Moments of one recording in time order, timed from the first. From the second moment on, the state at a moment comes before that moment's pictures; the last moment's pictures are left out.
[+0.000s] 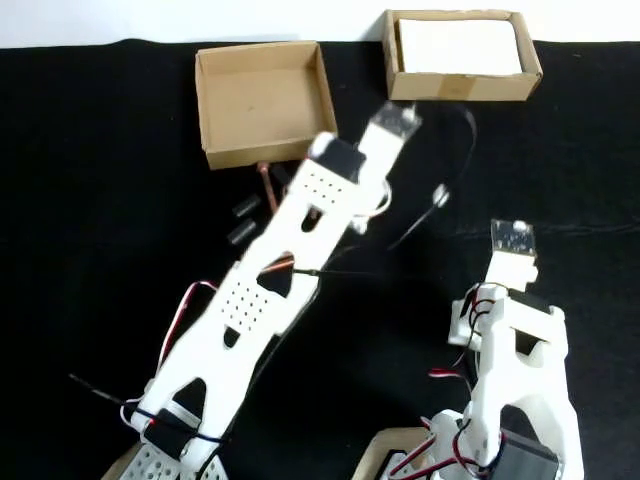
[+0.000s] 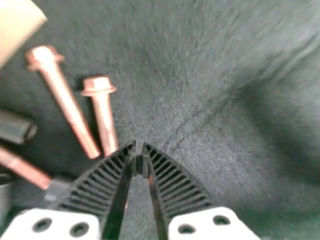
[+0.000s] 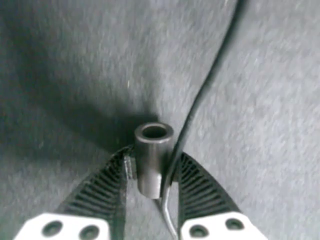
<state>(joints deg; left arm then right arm) 26.4 65.9 -84.4 101.0 0.7 14.1 -23.1 62.2 48.0 12.1</state>
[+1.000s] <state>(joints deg) 27.3 -16.9 3.2 79.9 1.8 14.1 -38.2 62.5 57.9 12.1</state>
